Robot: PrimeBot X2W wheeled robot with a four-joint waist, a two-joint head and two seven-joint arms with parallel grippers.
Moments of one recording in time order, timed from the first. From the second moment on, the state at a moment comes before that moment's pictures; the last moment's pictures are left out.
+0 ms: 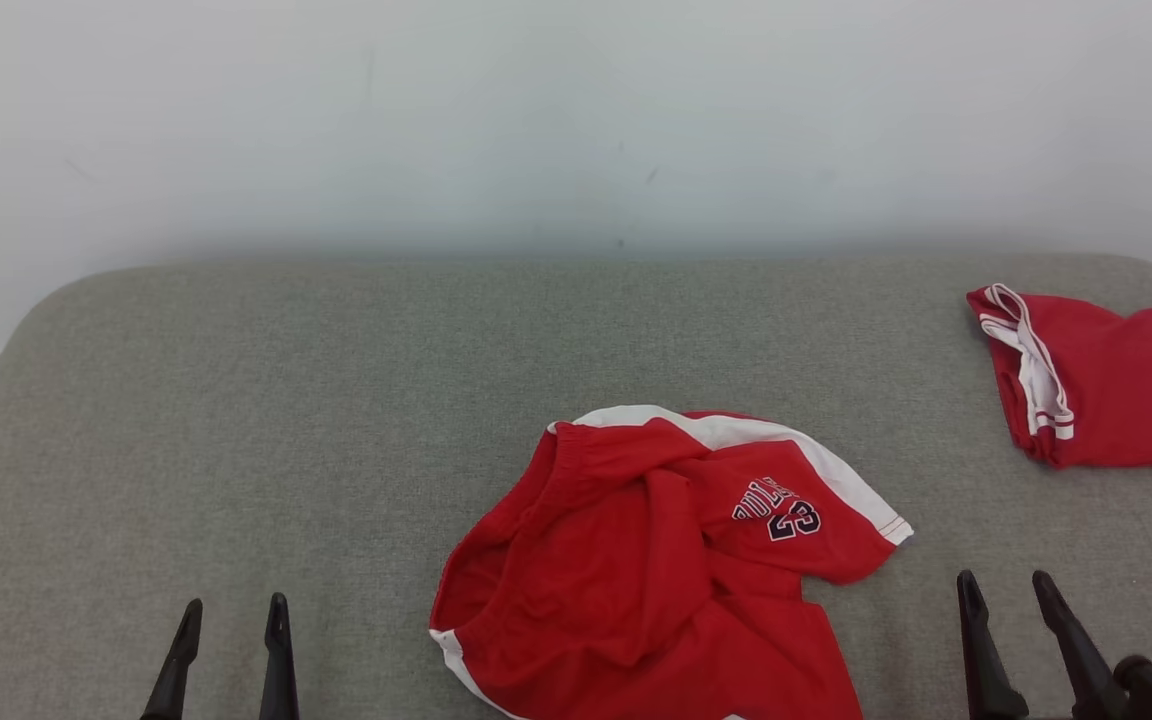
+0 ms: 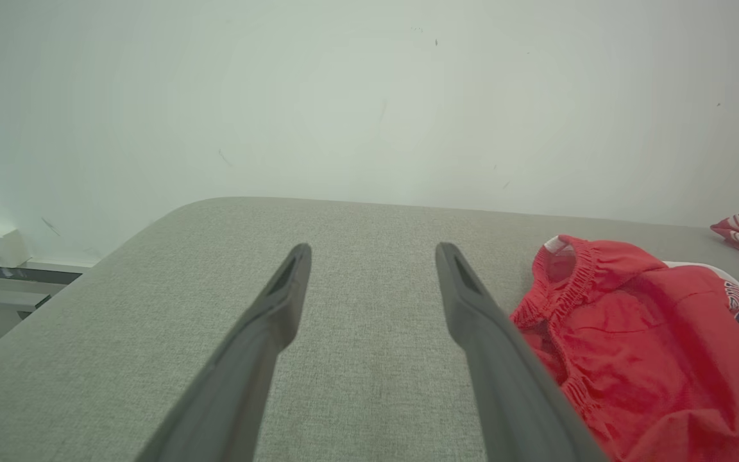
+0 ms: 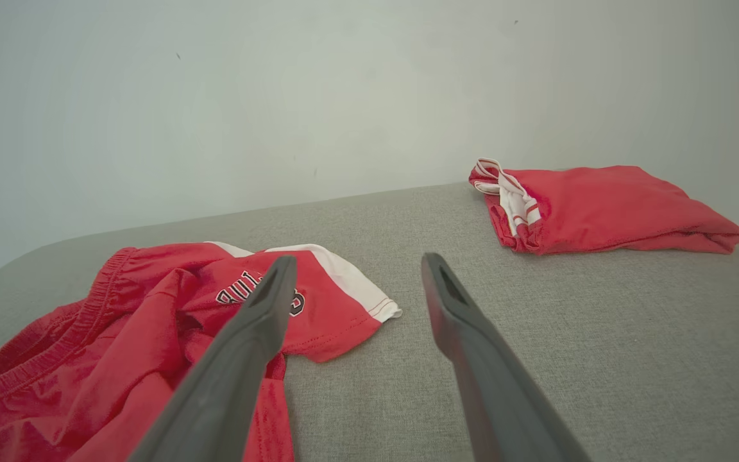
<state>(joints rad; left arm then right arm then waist) 0.08 0.06 0.05 0.11 -0.15 -0.12 -0.26 0.13 -0.13 -0.02 0.09 0.29 0.13 -0.19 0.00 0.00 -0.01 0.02</state>
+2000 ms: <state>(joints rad) -0.06 0.05 -0.04 0.15 -0.19 -0.12 -0.26 -0.68 -0.44 0.46 0.85 0.49 0.13 0.38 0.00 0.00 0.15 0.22</state>
